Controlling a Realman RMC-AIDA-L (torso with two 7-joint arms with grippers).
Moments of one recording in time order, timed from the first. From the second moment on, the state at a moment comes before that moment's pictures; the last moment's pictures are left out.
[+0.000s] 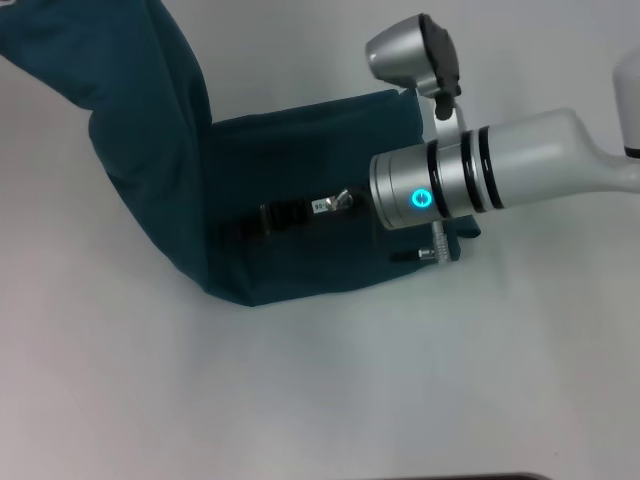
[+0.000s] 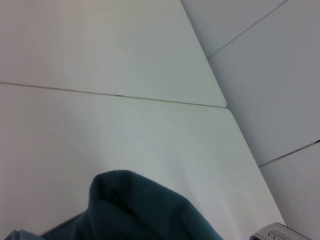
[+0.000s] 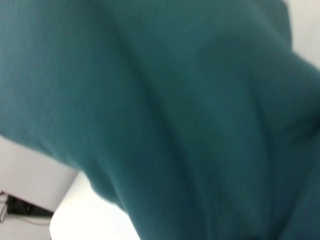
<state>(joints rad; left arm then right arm) -0.83 -1.88 -2.56 -1.05 -0.86 1.88 -2.72 1.01 2.10 -0.32 0.09 -2.45 -1.08 1.82</state>
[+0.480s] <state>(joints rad) -0.83 -1.89 -2.54 -1.05 -0.86 1.88 -2.72 1.04 2.11 -0.18 0.12 -2.45 -1.06 1.75</state>
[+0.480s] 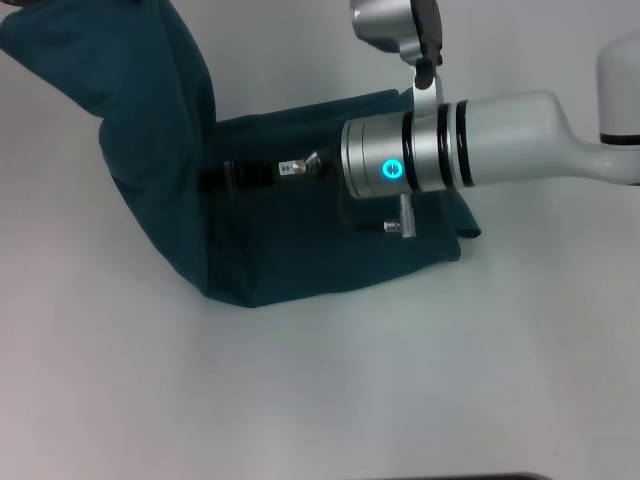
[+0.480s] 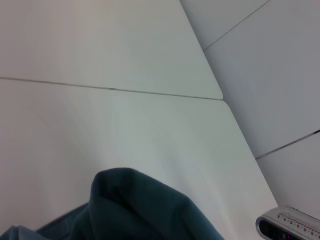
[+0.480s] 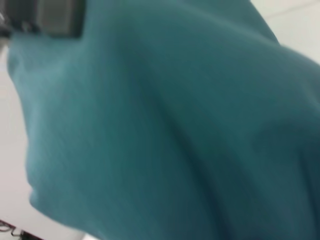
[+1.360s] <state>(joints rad) -0.83 -1.89 -2.53 -1.02 -0.86 1.85 -2.72 1.00 2.10 -0.14 0.08 -2.51 -1.23 1.74</state>
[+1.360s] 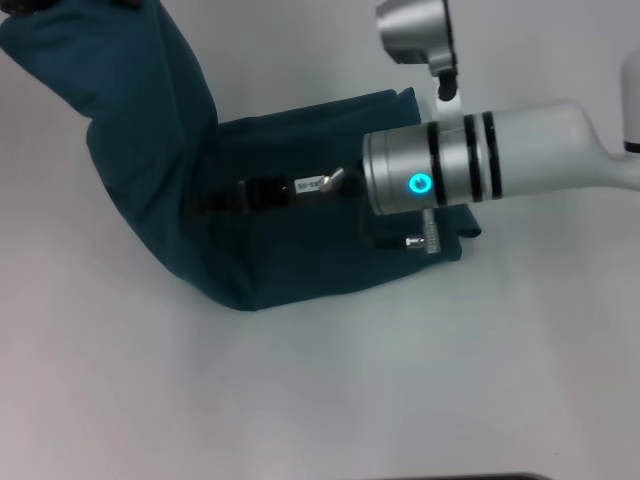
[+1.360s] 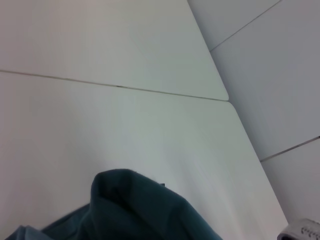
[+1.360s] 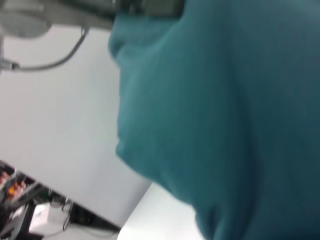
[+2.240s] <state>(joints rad) -0.84 -1.89 -2.50 -1.05 -0.86 1.94 -2.50 1.02 2.10 -0.08 0.02 -2.51 -1.24 1.73</state>
